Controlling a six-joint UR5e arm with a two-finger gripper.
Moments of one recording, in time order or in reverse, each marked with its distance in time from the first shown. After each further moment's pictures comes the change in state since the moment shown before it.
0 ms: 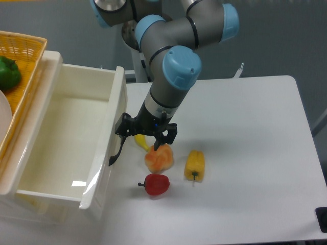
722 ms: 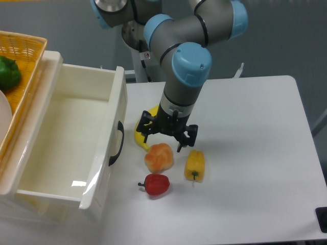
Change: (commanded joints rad) arm 0.028 -0.028 0.008 0.012 0.218 0.423
